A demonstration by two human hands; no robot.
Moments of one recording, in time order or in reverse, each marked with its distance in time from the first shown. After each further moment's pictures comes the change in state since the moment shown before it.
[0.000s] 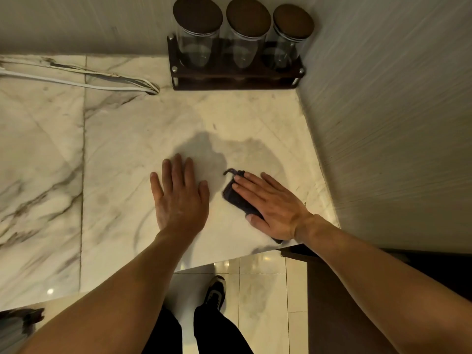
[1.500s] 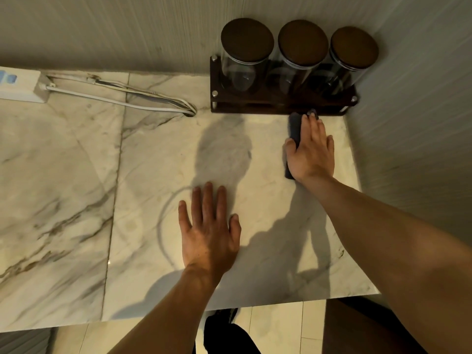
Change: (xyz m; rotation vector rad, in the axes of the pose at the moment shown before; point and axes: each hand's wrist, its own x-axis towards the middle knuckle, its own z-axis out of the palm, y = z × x) left_hand 0.007 0.003 0.002 0.094 -0.004 -0.057; right_hand 0.146 0.096 -0.041 0.192 0.218 0.776
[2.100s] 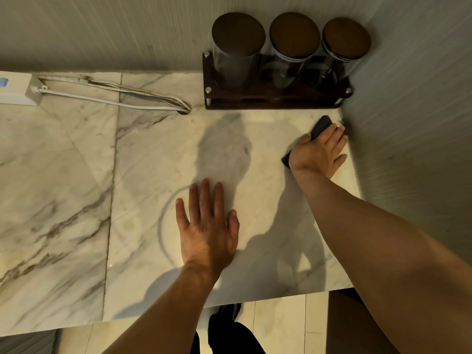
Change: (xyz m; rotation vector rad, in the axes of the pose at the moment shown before) left_hand -0.002 -0.001 -0.003 0.023 -0.016 0.017; right_hand -0.013 -0.009 0.004 0.192 0.137 0.534
